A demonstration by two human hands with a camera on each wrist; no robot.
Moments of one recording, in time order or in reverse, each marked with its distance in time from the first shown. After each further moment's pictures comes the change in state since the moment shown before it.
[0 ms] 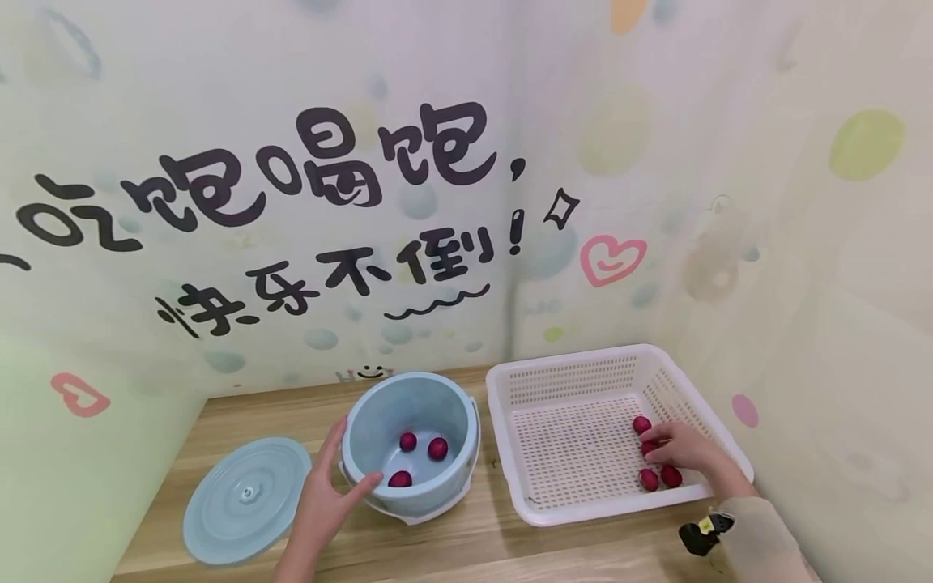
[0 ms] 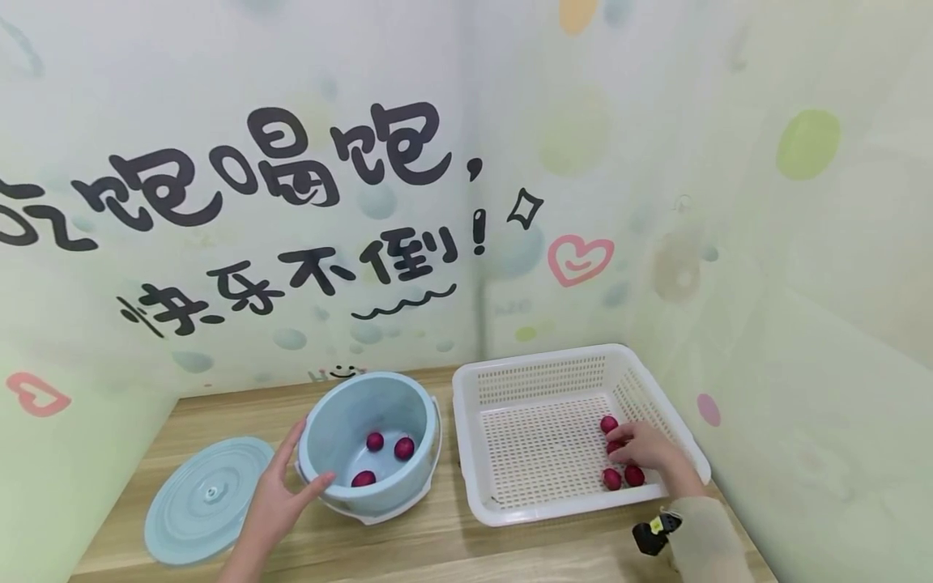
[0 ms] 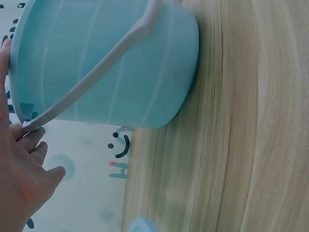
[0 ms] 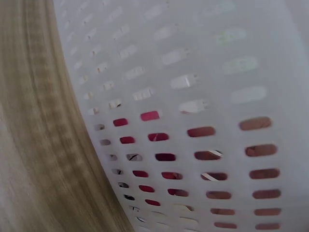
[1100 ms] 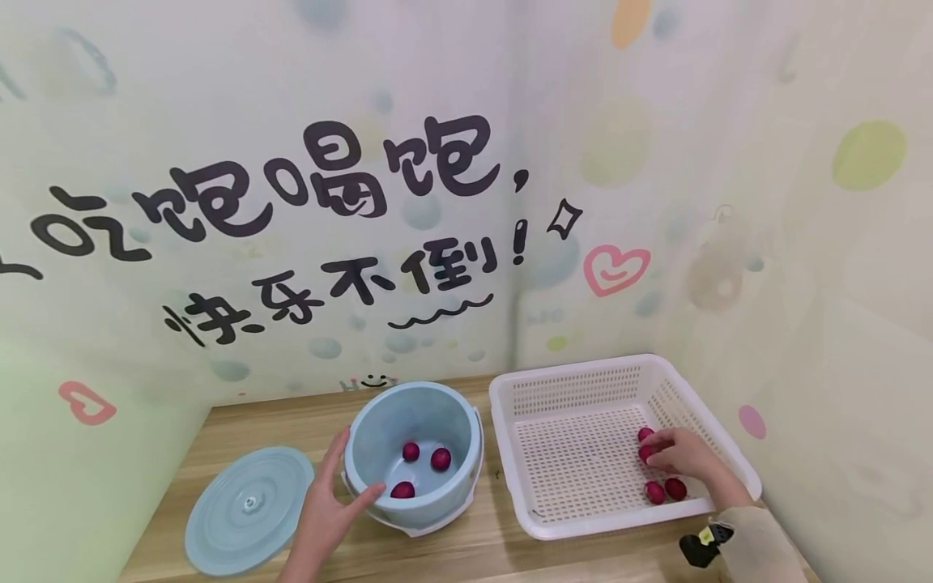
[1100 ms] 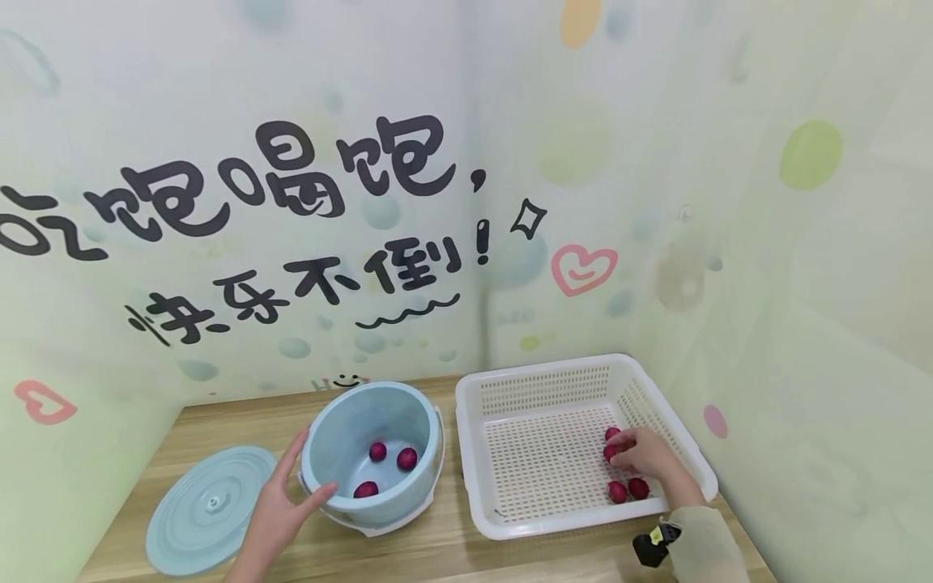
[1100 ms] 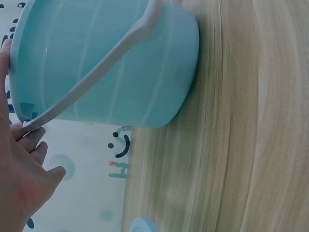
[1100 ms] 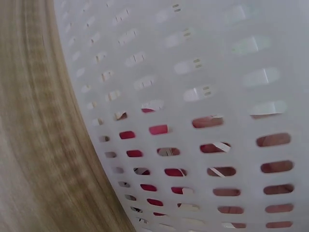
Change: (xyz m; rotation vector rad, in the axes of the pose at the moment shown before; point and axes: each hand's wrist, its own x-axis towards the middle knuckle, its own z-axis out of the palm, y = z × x) left_hand -0.001 0.002 0.001 -0.006 0.006 -0.011; right_hand 0.010 0.001 0.007 0.091 0.061 0.034
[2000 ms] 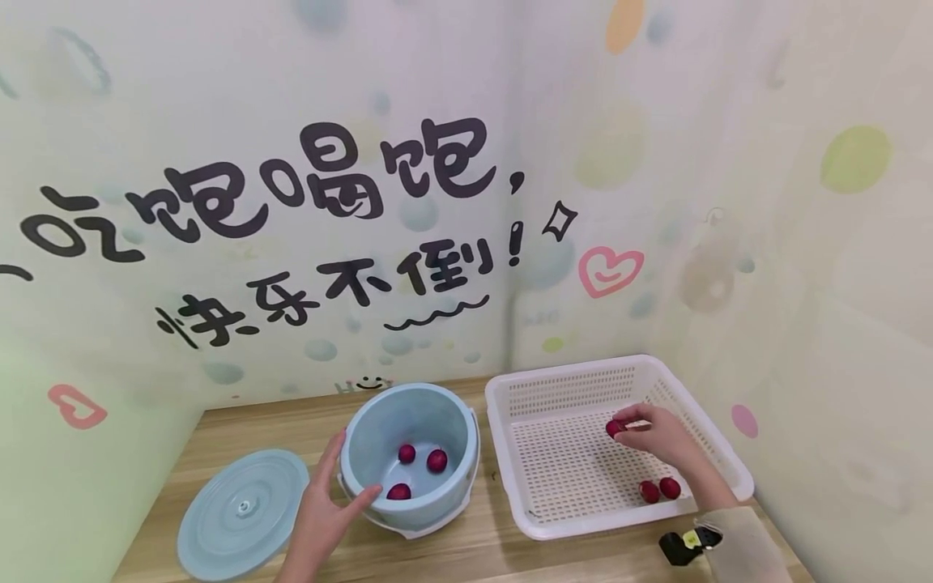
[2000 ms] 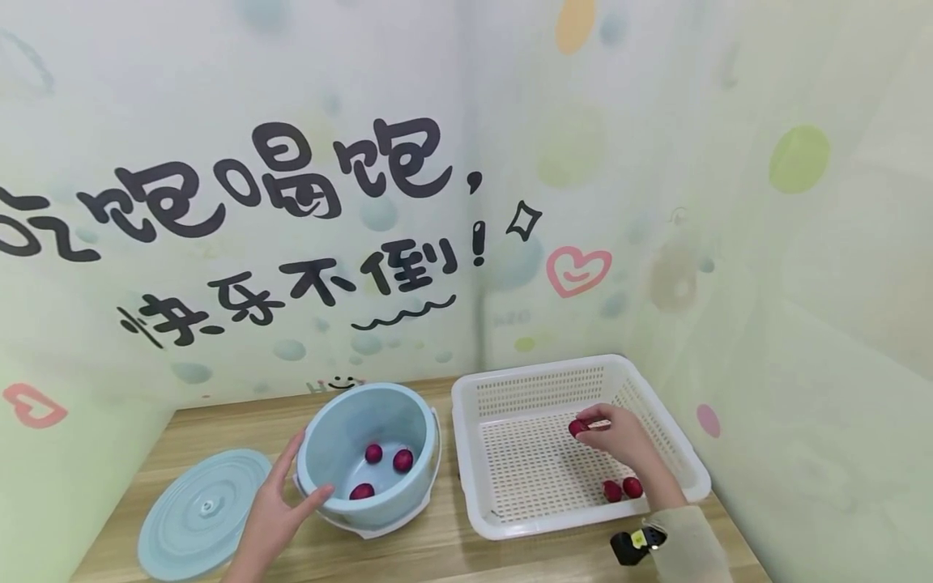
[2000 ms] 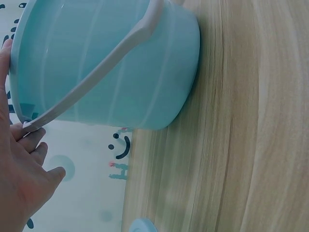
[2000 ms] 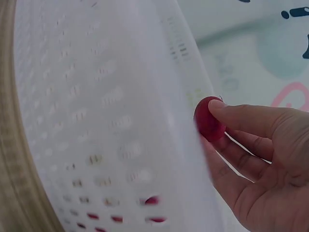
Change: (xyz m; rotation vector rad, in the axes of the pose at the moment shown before) left_hand 0.001 0.001 -0.001 0.005 -0.020 -0.020; right_hand -0.014 -0.057 0.004 0.154 0.065 -0.186
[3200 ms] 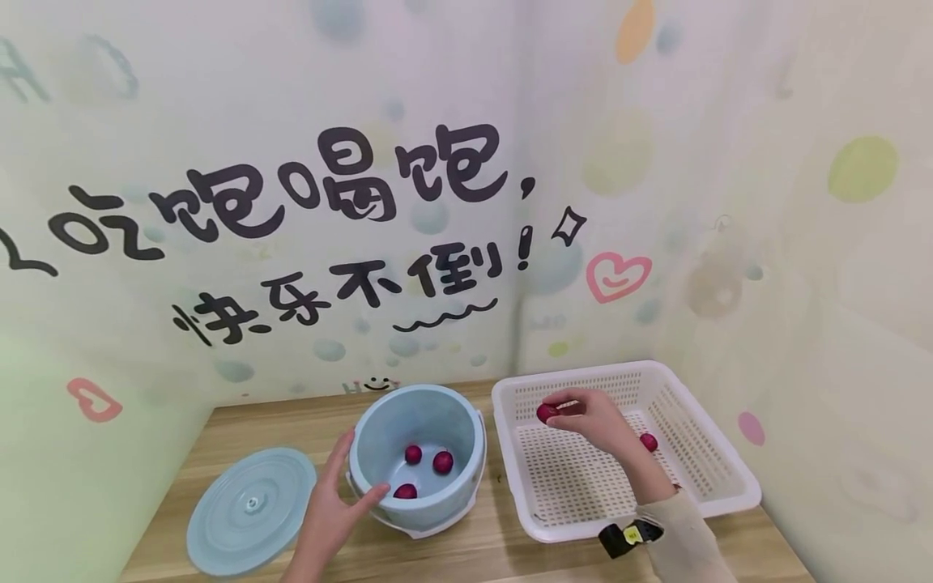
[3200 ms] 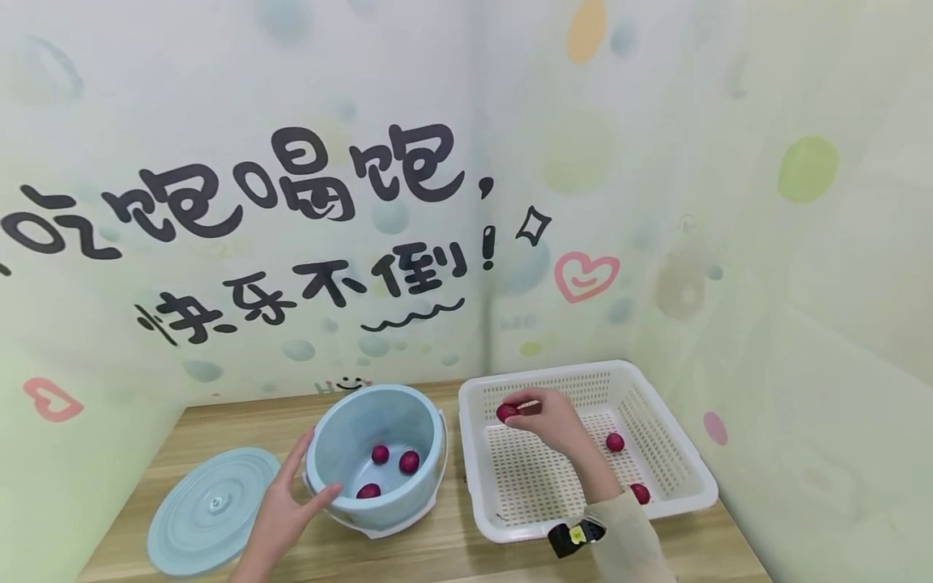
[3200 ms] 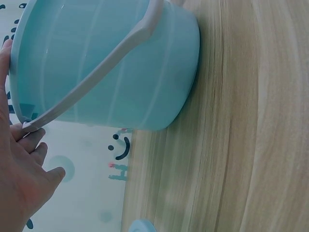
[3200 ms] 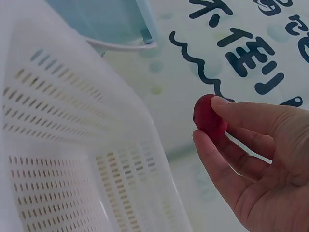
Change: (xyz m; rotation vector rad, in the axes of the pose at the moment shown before) left_hand -0.001 -0.001 -0.001 0.003 -0.003 -0.018; right_hand 0.018 -0.101 0.060 0.096 -0.056 -0.200
